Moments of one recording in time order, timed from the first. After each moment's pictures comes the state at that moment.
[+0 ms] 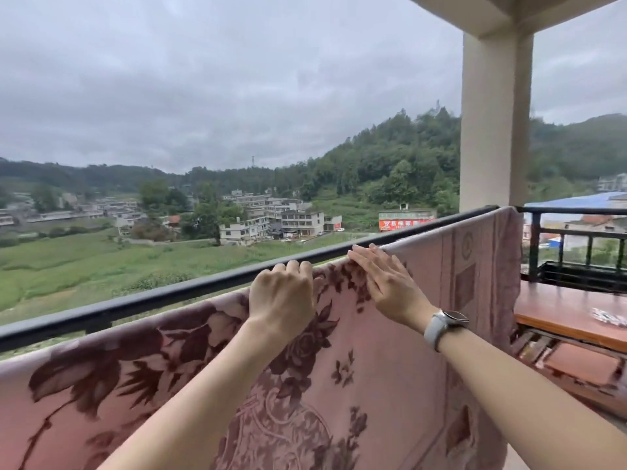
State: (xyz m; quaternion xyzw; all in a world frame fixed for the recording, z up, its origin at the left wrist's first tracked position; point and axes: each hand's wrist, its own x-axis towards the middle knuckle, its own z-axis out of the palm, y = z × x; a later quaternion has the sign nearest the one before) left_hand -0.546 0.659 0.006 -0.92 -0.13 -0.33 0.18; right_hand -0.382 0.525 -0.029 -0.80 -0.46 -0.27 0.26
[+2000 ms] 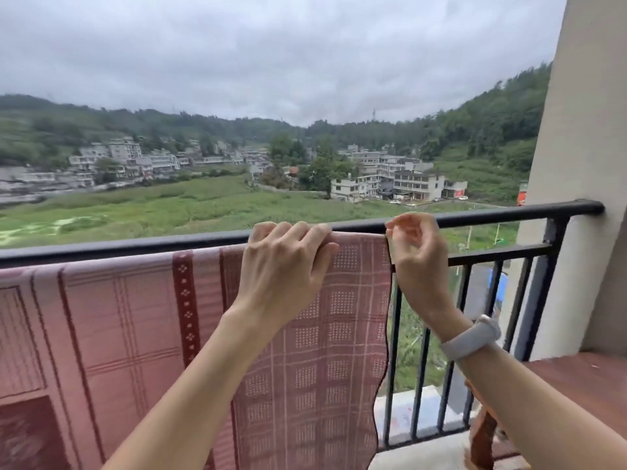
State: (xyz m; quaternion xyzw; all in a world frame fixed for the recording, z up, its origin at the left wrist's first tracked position) left_hand -0.485 0.571 0.006 -0.85 -0.22 -0.44 0.17; right_hand -0.325 0.491 -0.008 -0.57 -0.45 -0.13 0.67
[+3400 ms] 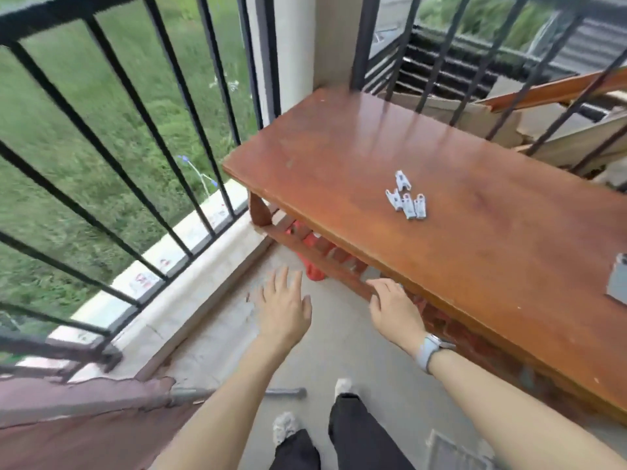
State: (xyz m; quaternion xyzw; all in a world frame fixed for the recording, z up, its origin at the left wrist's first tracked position) left_hand -0.625 0.420 -0.341 -0.98 -0.10 0.05 -0.17; right_hand -0.581 0.217 -0.340 -0.97 -0.14 0.09 0.19
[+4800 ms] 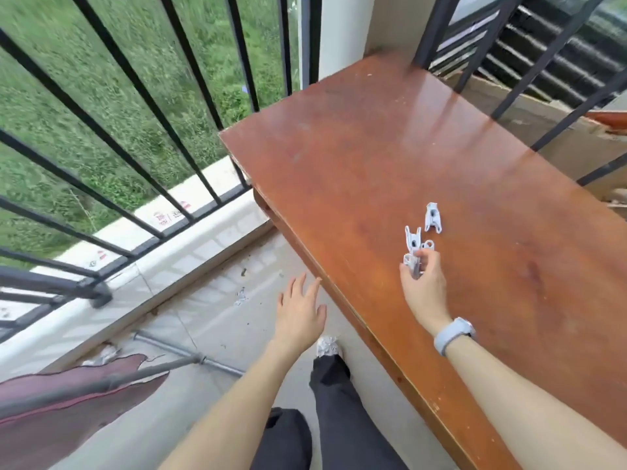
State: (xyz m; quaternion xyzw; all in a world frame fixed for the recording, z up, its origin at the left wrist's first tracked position) left_hand -0.611 0.373 -0.371 -0.93 -0.23 0.15 -0.26; right_hand -0.482 0.202 -0.341 -0.91 -0.02 0.09 0.41
